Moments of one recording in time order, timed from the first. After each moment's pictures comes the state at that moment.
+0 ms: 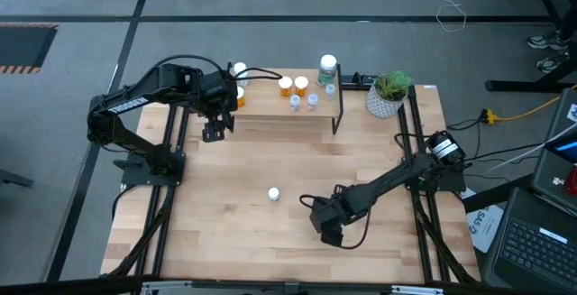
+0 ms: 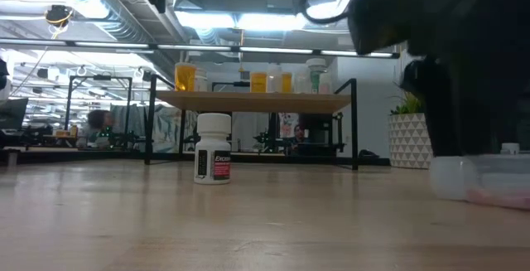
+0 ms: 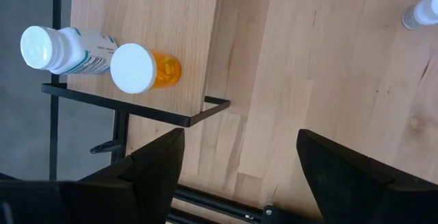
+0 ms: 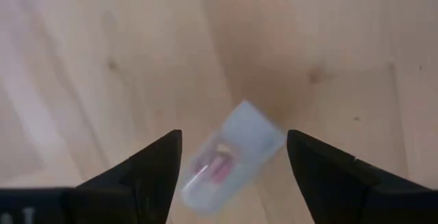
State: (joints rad) left arm 0.22 1.37 1.71 -1.50 -0.27 0.11; right arm 0.48 1.89 1.28 -0.80 0.01 0.79
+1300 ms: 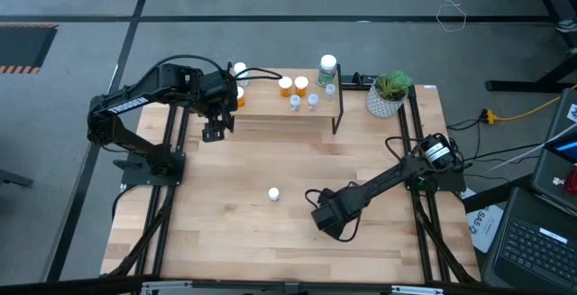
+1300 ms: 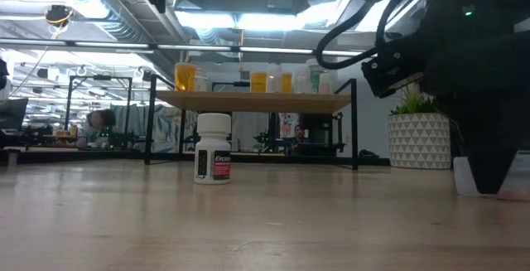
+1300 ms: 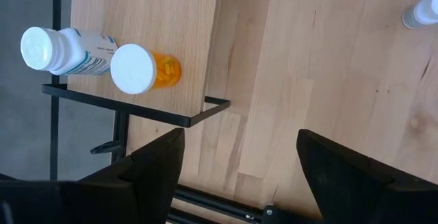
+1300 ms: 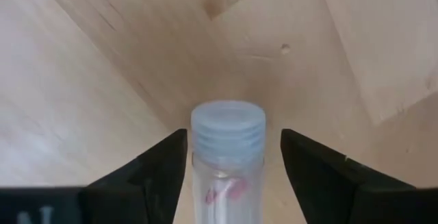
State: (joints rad) left arm 0.22 1.37 1.71 -1.50 -0.27 0.12; right arm 0.46 1.96 1.28 -0.98 0.01 1.05
